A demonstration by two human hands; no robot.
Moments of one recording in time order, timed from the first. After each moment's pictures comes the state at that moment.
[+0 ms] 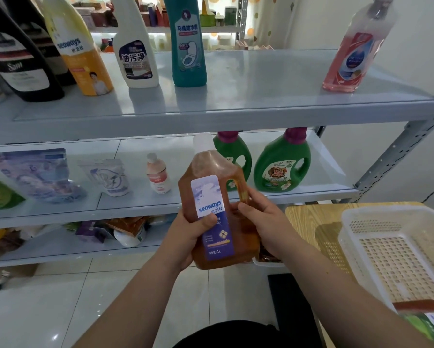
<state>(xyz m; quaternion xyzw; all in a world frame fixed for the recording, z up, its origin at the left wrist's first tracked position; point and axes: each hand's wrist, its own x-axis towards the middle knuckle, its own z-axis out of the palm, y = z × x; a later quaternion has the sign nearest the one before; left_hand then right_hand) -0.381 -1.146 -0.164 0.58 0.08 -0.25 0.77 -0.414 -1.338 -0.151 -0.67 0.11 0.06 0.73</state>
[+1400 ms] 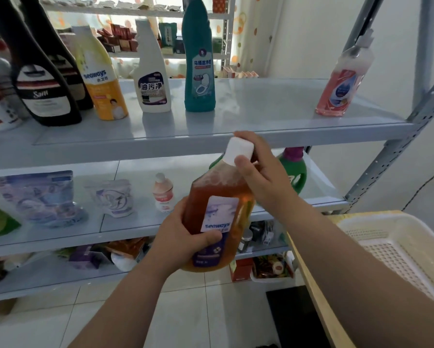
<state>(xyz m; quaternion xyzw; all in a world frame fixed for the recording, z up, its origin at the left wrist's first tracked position) -0.362 -1.077 -0.115 0.78 -0.12 -0.15 0.60 -0.368 -1.295 -0.038 -0.84 -0.09 -0.22 0.49</state>
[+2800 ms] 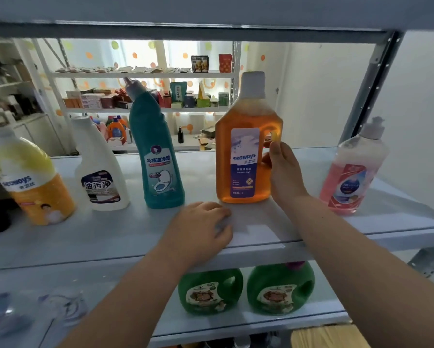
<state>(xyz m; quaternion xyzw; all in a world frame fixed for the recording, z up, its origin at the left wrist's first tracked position) -0.152 -1.262 -0.008 0.92 -0.33 0.12 0.15 -0.113 -1.487 0.026 -0.75 0.11 -0.28 0.59</state>
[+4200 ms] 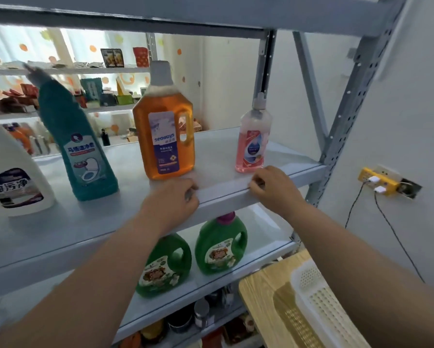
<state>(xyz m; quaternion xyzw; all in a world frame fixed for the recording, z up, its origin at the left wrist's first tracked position) -0.169 -1.312 -0.012 0.88 -0.41 0.08 0.22 -0.290 -1.565 -0.021 -0.95 0.17 -0.21 0.13</state>
